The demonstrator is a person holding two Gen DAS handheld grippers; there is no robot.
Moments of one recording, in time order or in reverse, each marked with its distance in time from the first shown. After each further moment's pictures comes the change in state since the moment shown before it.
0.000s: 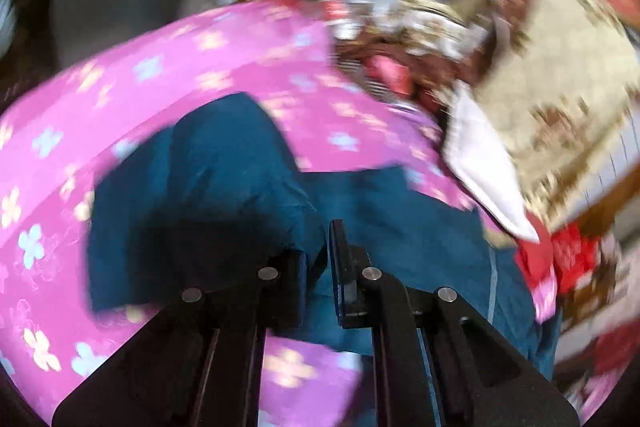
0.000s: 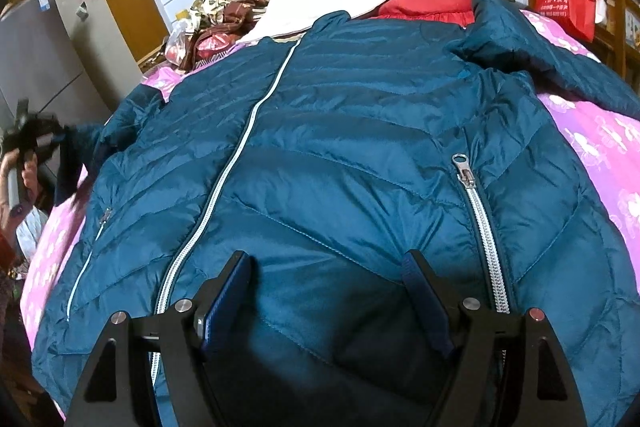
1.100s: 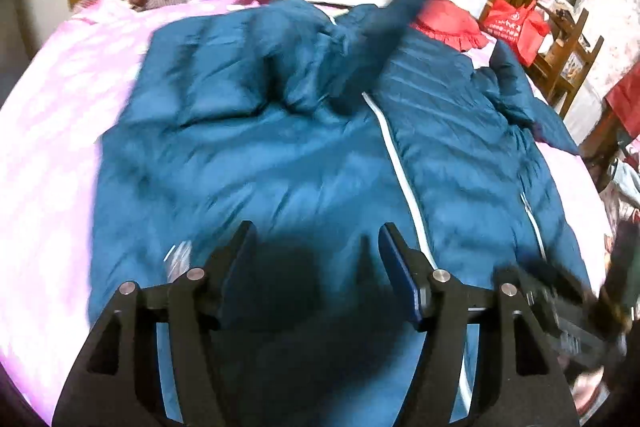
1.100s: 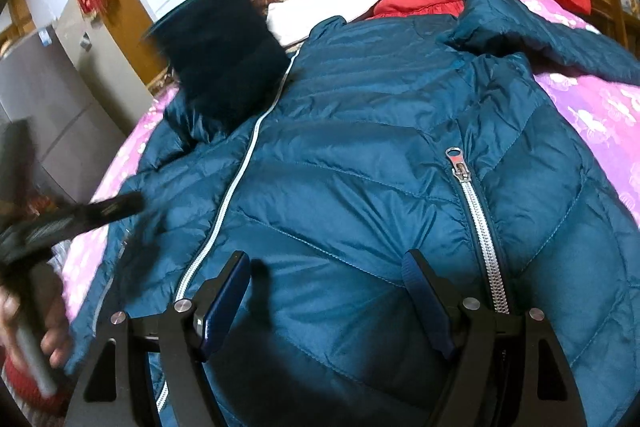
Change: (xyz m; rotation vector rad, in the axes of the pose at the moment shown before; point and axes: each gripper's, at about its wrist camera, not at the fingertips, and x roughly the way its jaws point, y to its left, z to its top) left arm -0.020 -0.181 -0.253 0.577 0.219 -0.063; right arm -0.005 -0.009 -0.004 0.091 -0.035 0.057
